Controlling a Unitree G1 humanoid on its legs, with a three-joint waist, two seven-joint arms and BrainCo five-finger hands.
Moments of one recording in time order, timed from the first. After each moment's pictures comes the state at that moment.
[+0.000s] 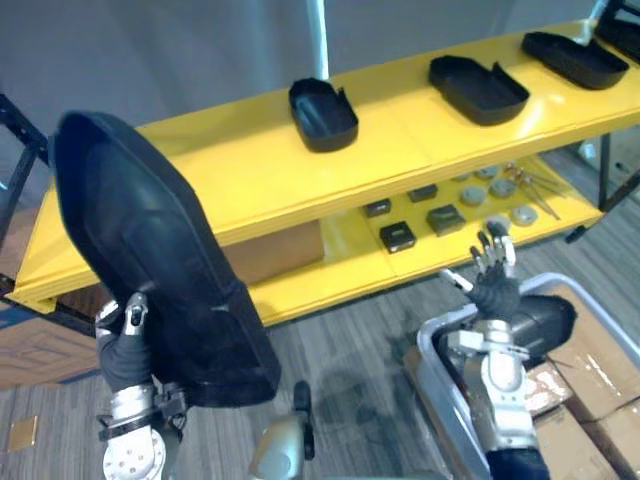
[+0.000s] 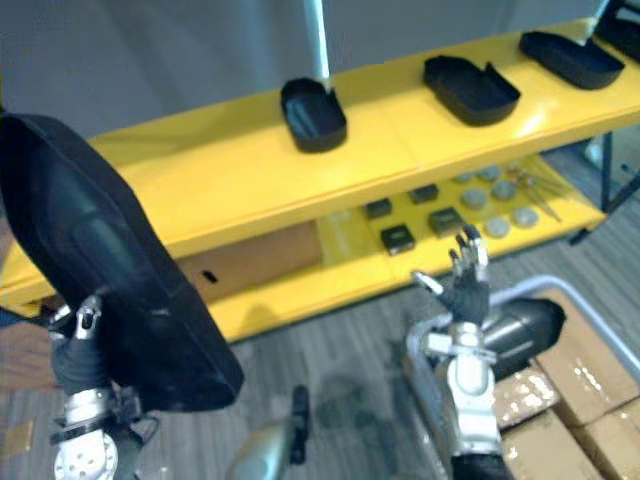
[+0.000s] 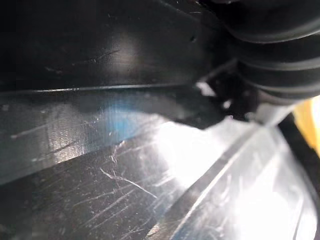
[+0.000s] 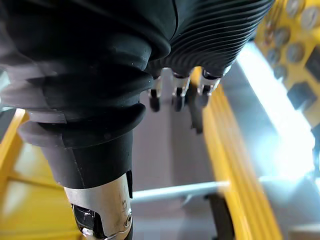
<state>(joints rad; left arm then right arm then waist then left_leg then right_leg) 0.39 0.11 0.20 -0.37 -0.15 -0.48 0.16 -0.02 -0.17 -0.04 0.06 0.26 -0.44 -0.16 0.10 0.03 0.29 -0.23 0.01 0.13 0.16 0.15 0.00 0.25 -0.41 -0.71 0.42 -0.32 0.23</state>
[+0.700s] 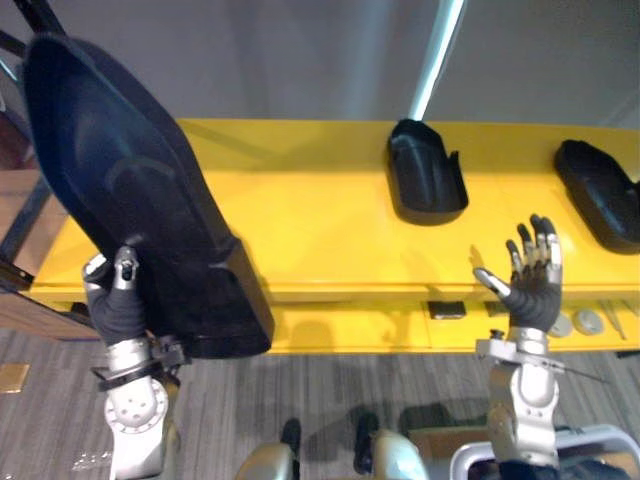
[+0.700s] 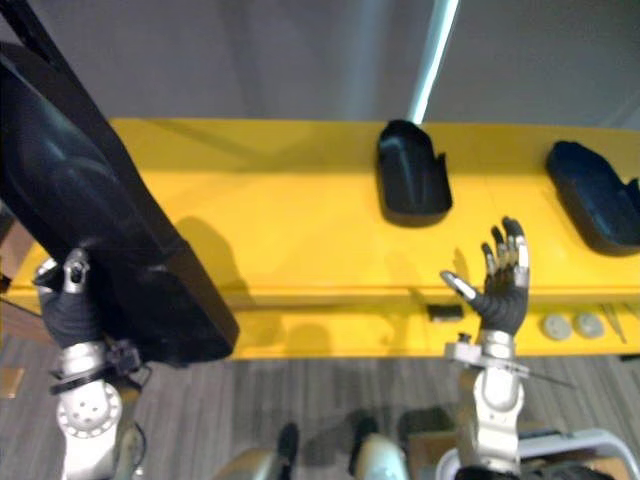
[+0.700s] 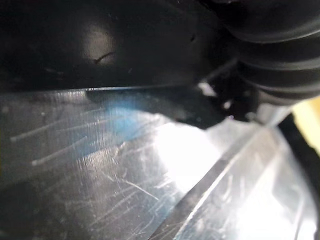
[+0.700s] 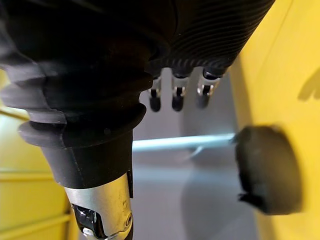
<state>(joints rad) 0.20 0.14 0.22 -0.31 -0.10 -0.41 0.24 0.03 -0.17 -0.16 -0.06 0.30 -0.46 -0.03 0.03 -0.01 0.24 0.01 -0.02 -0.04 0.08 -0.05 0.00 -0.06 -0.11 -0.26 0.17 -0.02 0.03</state>
